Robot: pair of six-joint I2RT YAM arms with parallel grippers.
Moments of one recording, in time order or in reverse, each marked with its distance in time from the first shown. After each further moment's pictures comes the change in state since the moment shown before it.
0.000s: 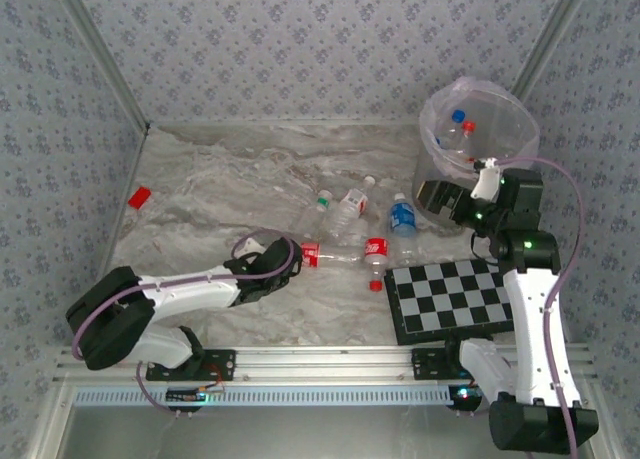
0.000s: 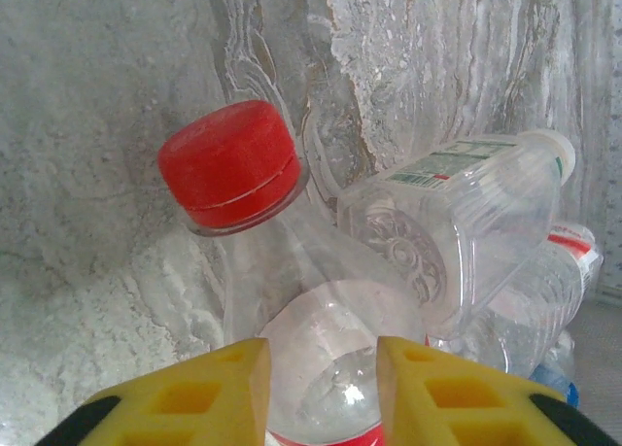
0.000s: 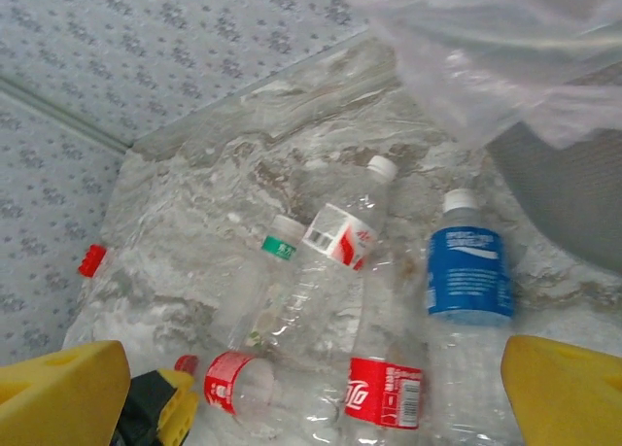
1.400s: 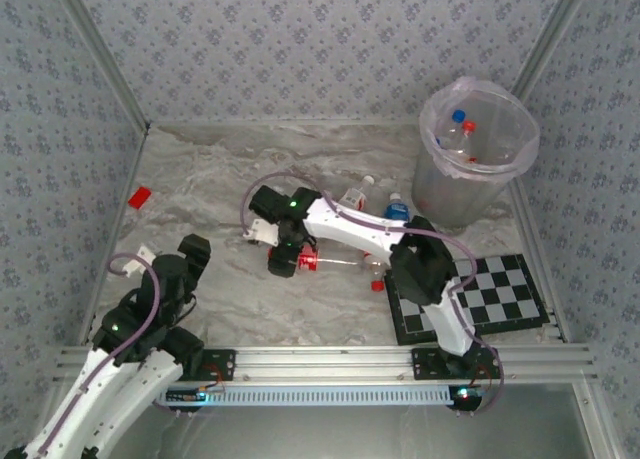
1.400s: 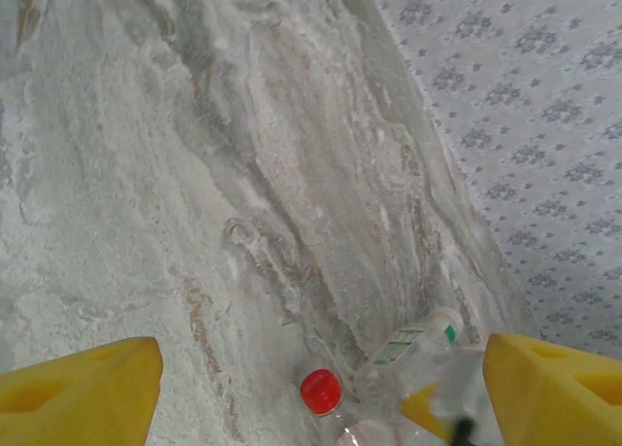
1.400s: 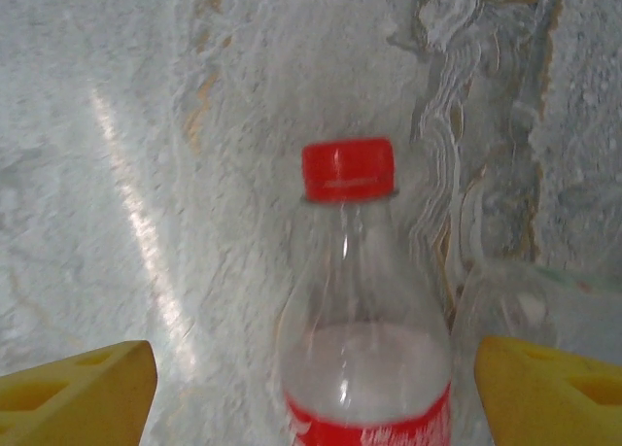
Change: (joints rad) left arm 0.396 -1.007 0.035 -0.779 -0.043 0.555; right arm 1.061 1.251 0.809 -0.290 0.501 -0.749
